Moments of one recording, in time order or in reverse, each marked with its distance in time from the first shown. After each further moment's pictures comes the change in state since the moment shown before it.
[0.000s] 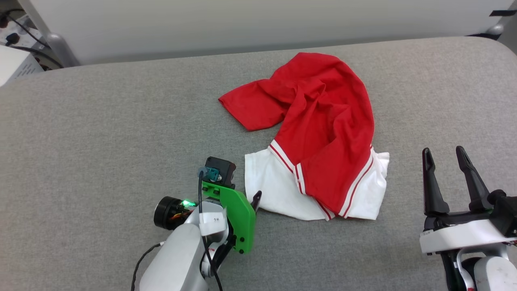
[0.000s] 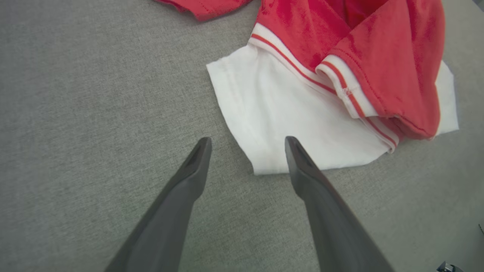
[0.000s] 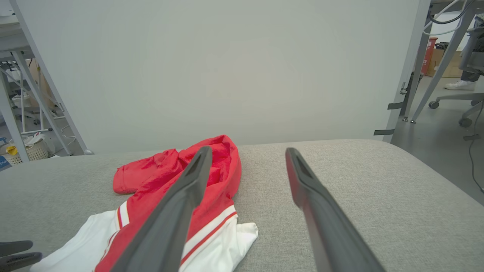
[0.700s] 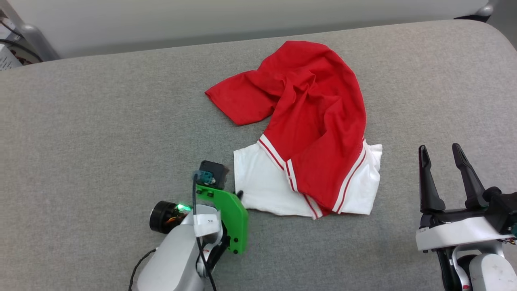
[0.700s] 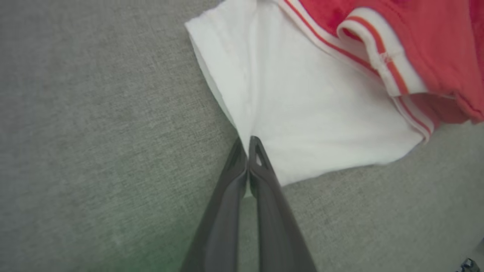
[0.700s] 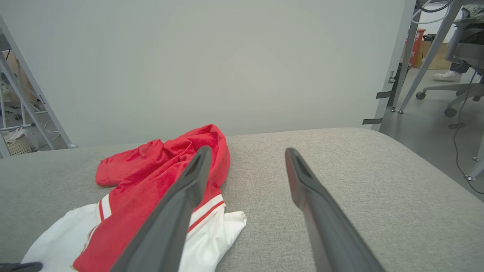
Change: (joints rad) left arm -0.035 0.011 -0.005 0.125 -0.014 0.011 -0.043; right arm -0.018 0.021 0.001 0.012 -0.021 0.000 -0.002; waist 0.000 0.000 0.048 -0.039
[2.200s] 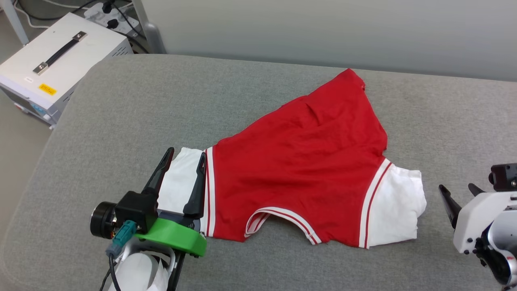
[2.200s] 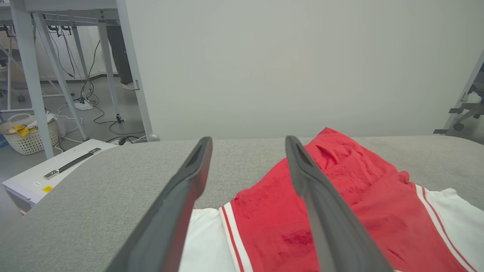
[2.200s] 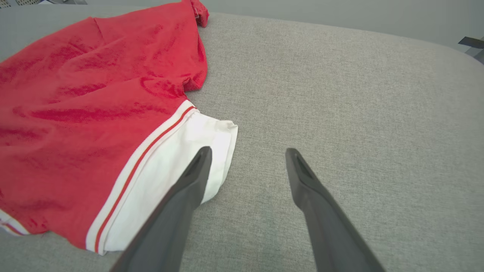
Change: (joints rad) left arm 0.241 0.066 0.203 -0.375 0.134 -0.046 -0.620; right arm -0.041 -0.185 -0.044 0.072 0.085 0.000 0.684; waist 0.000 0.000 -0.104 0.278
